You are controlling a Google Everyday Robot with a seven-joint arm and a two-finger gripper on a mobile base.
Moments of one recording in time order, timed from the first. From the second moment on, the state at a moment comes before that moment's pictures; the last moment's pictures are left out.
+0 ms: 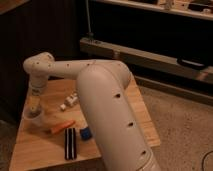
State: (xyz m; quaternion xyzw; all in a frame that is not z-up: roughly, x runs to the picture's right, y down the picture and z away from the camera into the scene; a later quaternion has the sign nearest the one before) arm -0.379 0.055 0.789 -0.36 -0.18 0.07 0.91
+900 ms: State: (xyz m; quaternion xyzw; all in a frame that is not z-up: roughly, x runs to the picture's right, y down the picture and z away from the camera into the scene) arm -0.380 0.086 0.817 -0.38 -0.17 0.06 0.91
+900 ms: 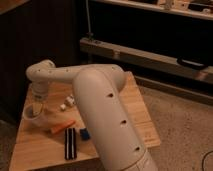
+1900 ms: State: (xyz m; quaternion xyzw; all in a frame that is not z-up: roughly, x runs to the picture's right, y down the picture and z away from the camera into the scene) arm -0.296 0.057 0.775 -0.36 -0.19 0.07 0.91
